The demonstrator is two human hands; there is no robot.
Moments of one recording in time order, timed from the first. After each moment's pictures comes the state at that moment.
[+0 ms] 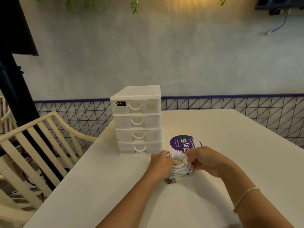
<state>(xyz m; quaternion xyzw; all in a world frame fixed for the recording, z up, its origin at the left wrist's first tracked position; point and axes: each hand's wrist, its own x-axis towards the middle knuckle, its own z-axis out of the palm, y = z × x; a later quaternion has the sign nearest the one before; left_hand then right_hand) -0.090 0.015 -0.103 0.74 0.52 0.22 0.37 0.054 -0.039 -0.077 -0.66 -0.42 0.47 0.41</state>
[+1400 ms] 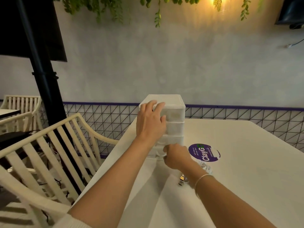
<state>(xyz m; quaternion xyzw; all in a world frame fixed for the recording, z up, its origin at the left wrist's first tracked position) -0.174 0.052 0.014 0.78 0.43 0.44 -0.10 -0.073 0.019 -0.054 -0.74 -0.67 0.00 0.08</state>
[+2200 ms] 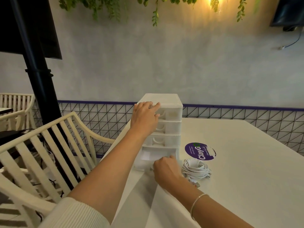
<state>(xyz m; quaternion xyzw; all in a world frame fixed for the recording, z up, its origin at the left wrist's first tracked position) -0.182 0.074 0.023 0.82 0.46 0.31 -0.09 -0.109 -0.014 -0.074 -0.67 -0.73 -0.10 0.01</state>
